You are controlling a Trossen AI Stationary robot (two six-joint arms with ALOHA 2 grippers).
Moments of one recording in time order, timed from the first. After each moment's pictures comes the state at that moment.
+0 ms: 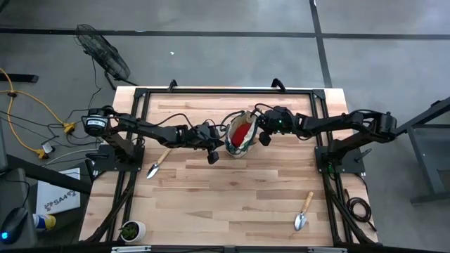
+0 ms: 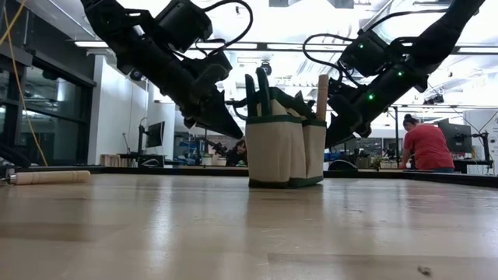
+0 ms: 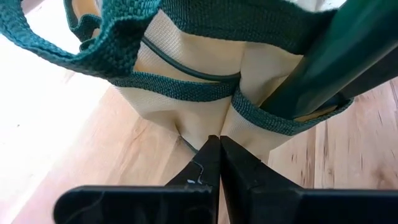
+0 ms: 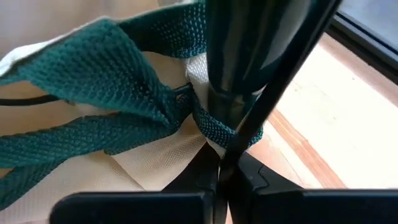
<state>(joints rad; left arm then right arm) 0.06 1.60 0.78 0.23 -0.14 -0.22 -0.39 1.39 0.50 0.24 0.06 0.13</state>
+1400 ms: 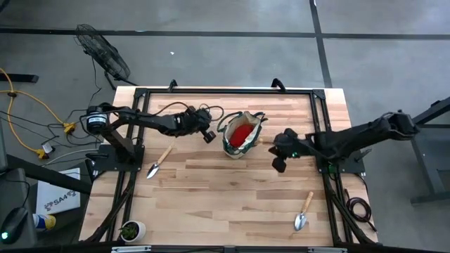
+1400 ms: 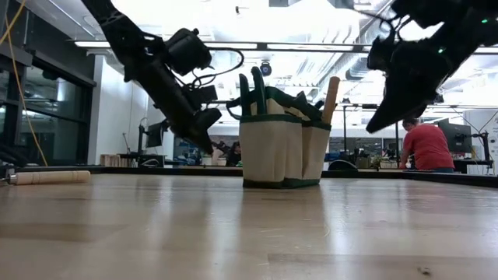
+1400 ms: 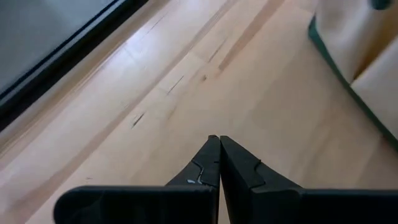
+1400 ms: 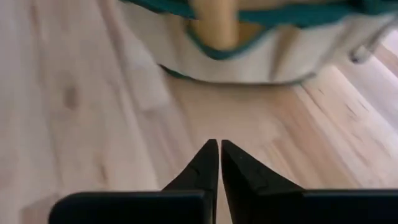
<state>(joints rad) 0.27 1.60 0.78 0.06 -0.37 -0.21 0.12 1.05 0.49 -0.27 0.28 0.51</state>
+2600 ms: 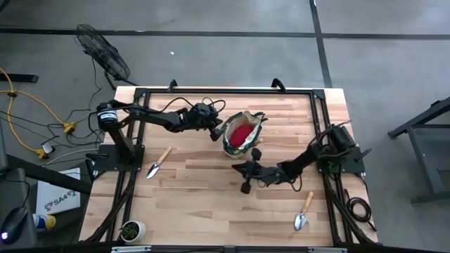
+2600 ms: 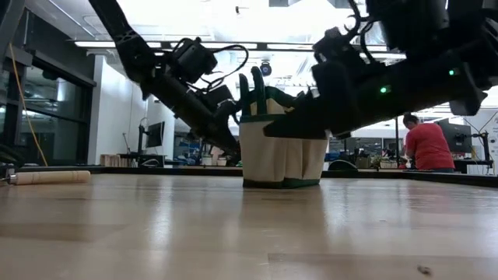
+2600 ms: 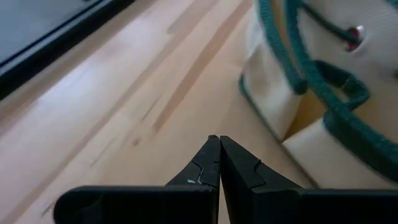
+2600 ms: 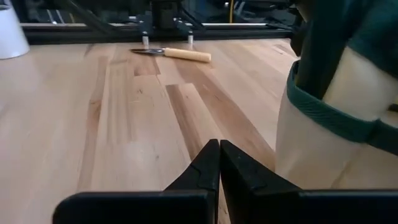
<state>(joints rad) 0.35 1.72 0.81 0.35 -0.07 -0.14 0.36 1.94 0.63 1.02 0.63 0.16</state>
